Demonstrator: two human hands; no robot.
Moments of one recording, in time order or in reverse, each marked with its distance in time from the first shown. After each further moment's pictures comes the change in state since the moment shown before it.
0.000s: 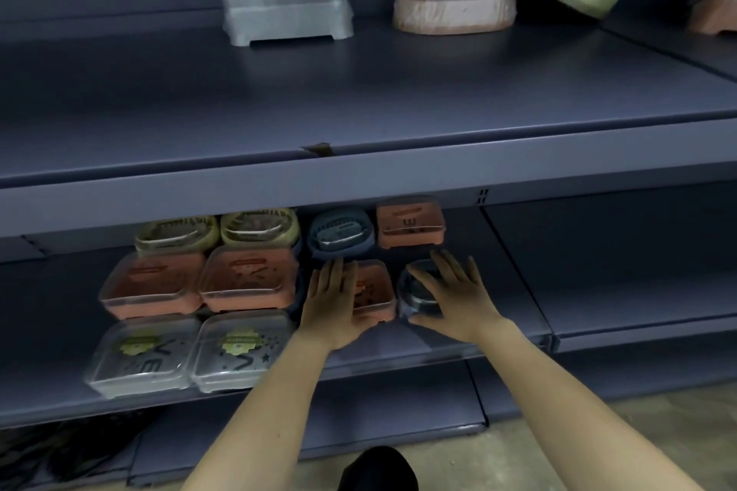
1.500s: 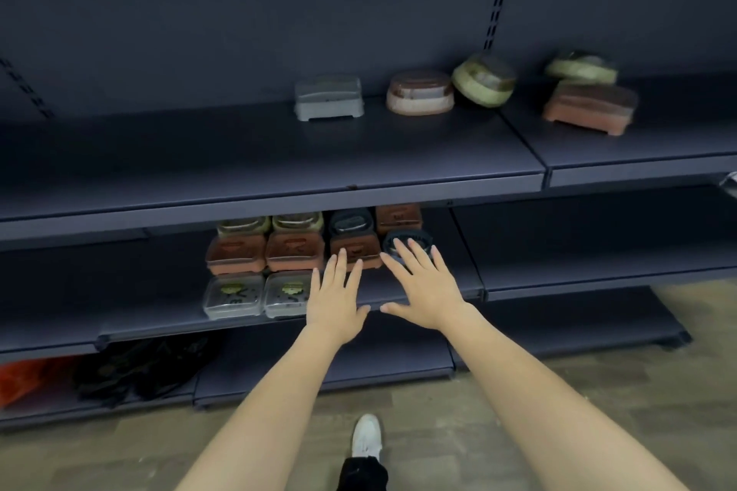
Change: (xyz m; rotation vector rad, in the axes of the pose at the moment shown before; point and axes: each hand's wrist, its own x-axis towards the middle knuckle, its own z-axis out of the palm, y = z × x) left_hand -0.204 0.069 -0.172 0.093 -0.035 -0.041; right_hand -0.174 -0.109 -0.193 -0.051 0.010 -0.101
